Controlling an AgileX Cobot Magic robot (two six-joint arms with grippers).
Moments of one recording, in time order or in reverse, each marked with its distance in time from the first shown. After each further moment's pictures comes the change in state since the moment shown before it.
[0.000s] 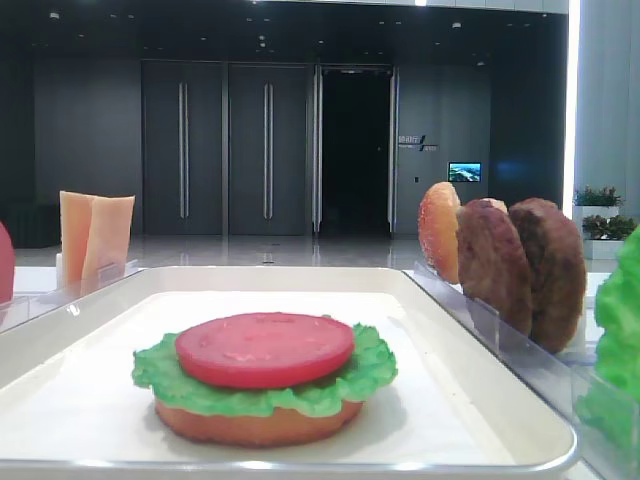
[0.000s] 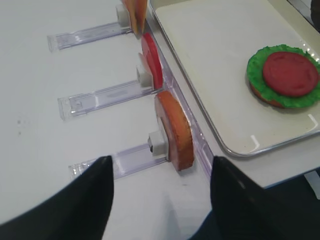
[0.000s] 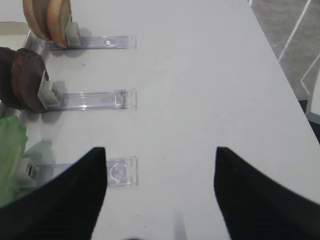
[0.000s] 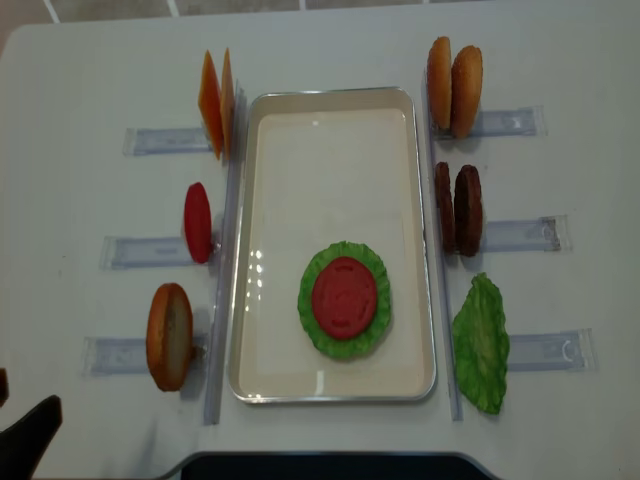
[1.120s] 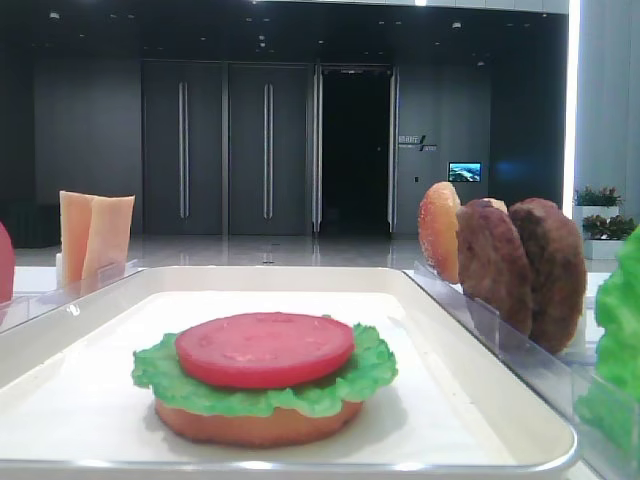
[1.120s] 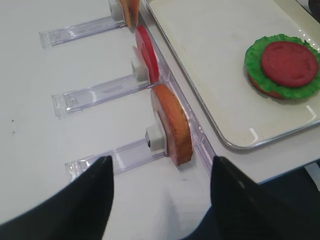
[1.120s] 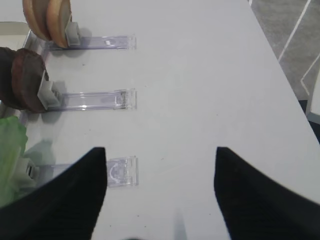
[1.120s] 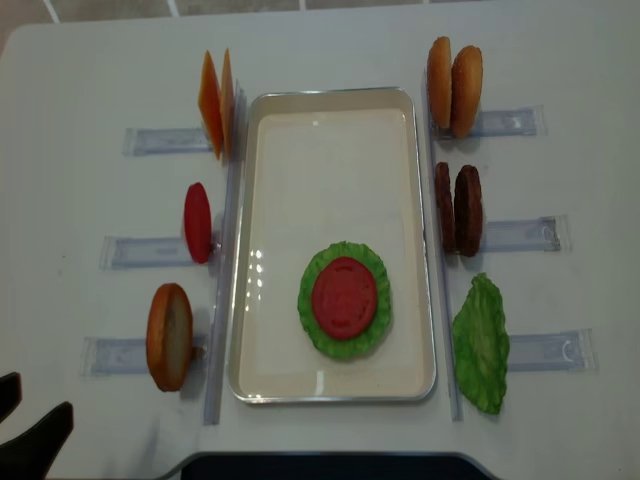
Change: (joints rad) left arm 0.000 -0.015 0.030 -0.011 -0.001 0.029; right arm 0.000 0.000 0.000 0.000 0.000 0.000
